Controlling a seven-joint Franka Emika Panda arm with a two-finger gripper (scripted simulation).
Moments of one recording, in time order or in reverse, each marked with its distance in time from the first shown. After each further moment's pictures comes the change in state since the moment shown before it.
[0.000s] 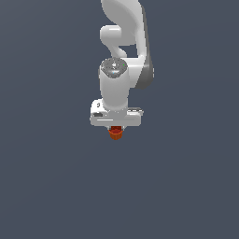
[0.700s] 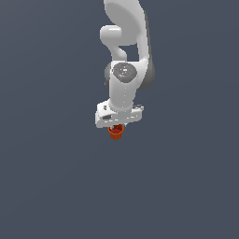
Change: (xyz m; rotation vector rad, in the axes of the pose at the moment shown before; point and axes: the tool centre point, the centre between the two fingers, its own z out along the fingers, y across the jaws) arm -0.024 -0.008 0.021 -0.067 -0.046 -0.279
